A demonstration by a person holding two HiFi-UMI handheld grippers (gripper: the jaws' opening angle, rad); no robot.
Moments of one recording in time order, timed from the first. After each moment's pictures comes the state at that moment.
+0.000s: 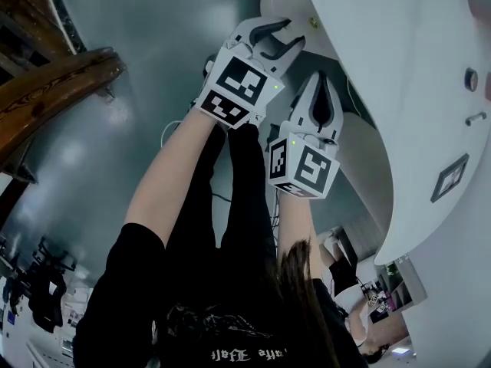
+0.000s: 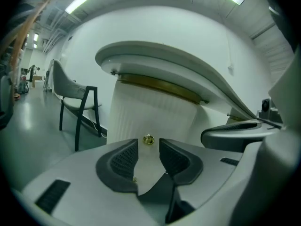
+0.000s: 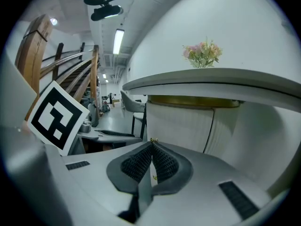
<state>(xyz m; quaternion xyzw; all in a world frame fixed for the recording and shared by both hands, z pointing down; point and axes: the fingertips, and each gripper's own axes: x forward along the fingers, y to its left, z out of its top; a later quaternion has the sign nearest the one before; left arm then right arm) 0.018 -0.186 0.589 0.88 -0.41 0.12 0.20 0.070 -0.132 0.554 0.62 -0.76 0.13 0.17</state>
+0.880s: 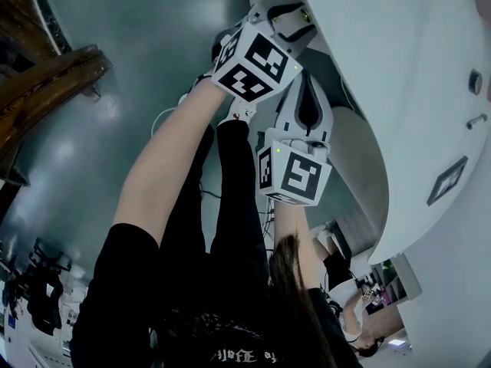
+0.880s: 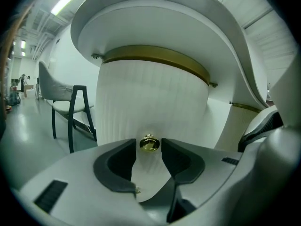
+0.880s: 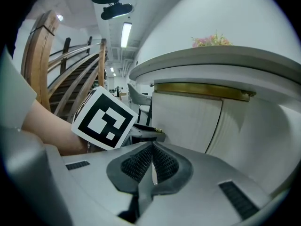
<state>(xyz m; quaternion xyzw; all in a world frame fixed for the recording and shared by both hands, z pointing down) 0.065 -0.230 0.632 0.89 -0.39 0.15 0.17 0.068 -0.129 0.583 0.57 -0.78 0.13 0.21</state>
